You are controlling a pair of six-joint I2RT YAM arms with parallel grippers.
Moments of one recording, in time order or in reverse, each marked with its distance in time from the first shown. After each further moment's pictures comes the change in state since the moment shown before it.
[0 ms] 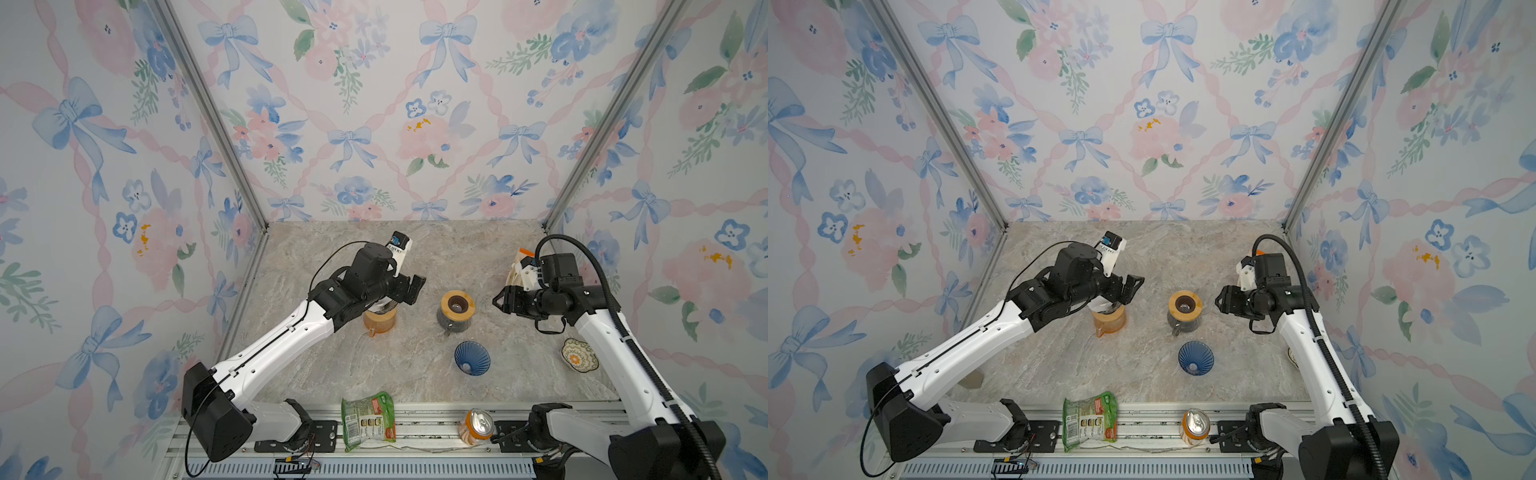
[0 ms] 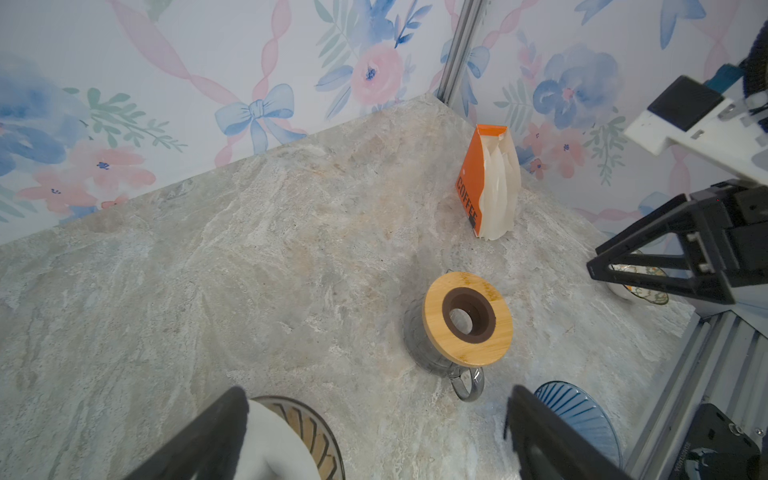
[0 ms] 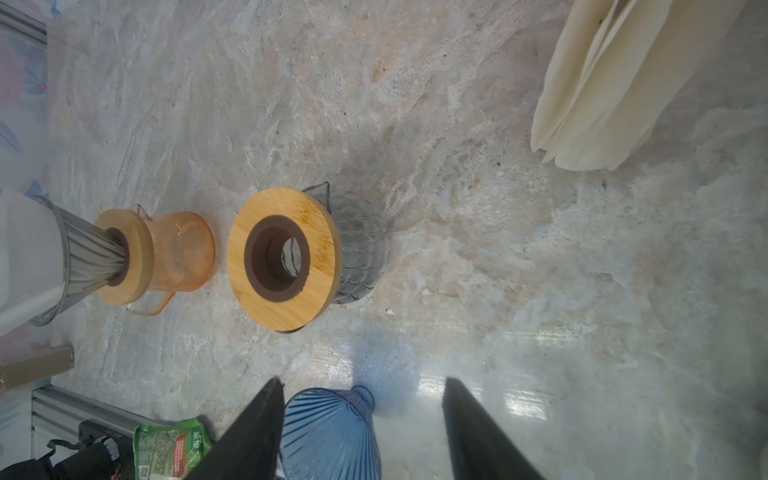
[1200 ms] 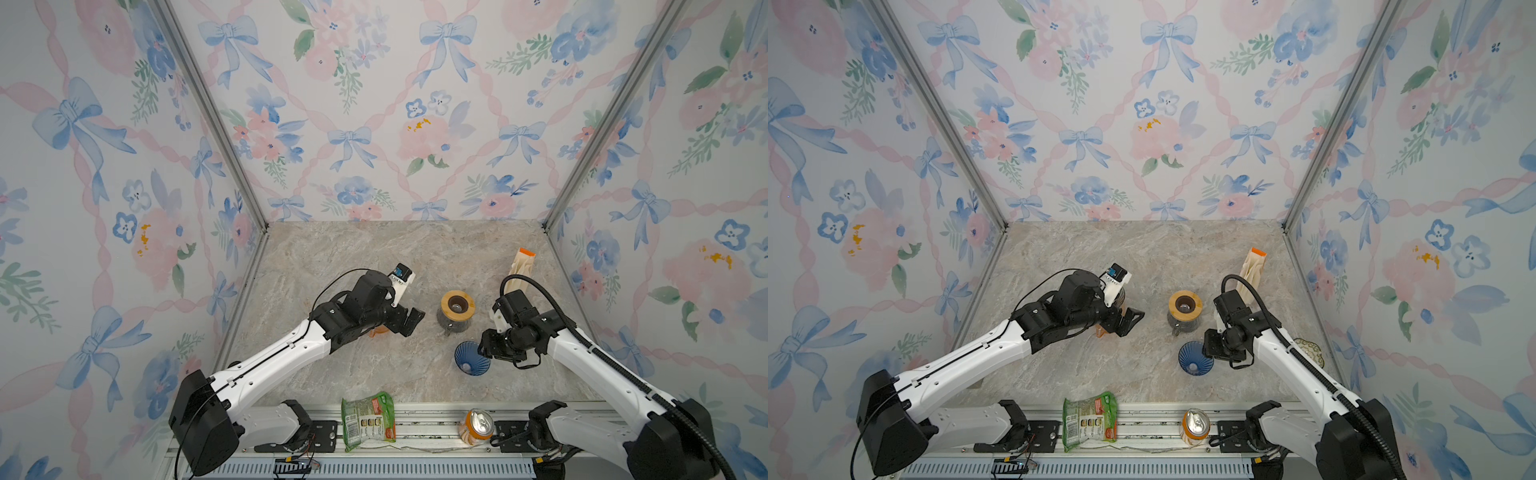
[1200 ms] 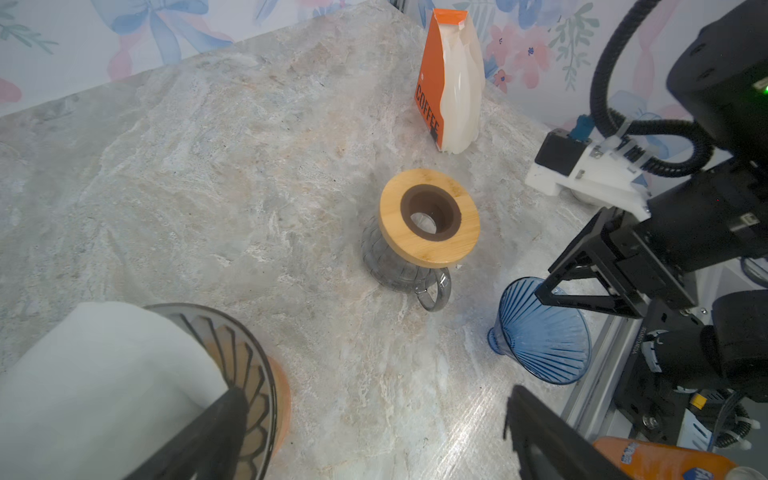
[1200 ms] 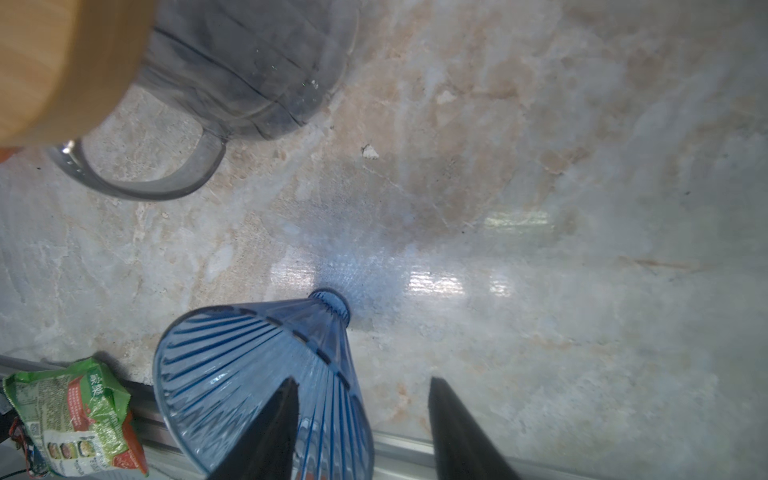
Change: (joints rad) left arm -0.044 -0.092 -0.241 0.047 0.117 0.016; right arm 0.282 -0.016 -0.333 0.055 0.103 0.219
